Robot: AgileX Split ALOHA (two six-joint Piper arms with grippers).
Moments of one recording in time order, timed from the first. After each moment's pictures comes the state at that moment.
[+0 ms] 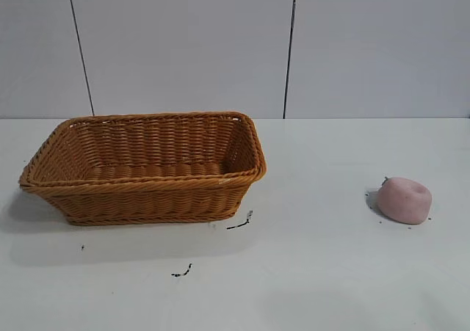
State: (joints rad) left arm -0.02 -0.01 -0.50 -0.04 1.07 0.00; right arm 0.00 0.03 -0.53 0.06 1.01 -0.06
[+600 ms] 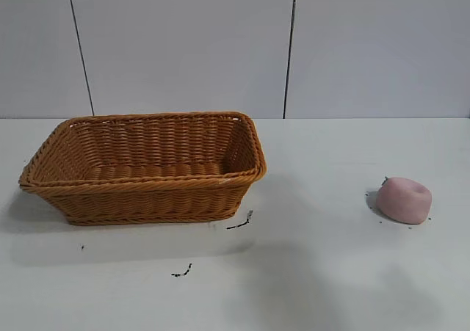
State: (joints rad) left arm -0.02 -0.01 -0.50 -0.04 1.07 0.00; right arm 0.00 0.88 -0.85 0.06 0.94 -0.04
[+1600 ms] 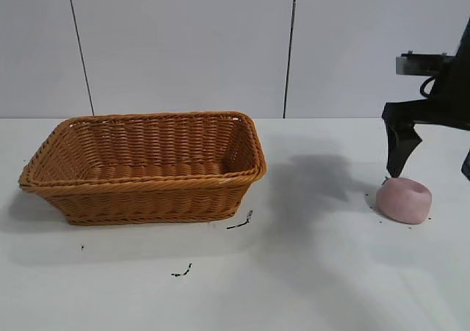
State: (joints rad) left arm -0.02 -0.01 -0.50 -0.04 1.07 0.00; right arm 0.00 1.97 -1.31 0.06 0.86 -0.04
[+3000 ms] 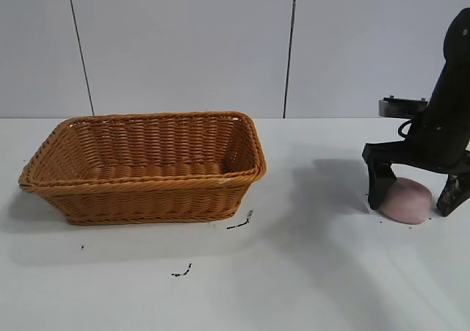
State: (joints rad) left arm -0.02 -0.01 -0.50 -0.04 1.07 0.00; right arm 0.00 2.12 -1.31 0.11 0.73 -0.05
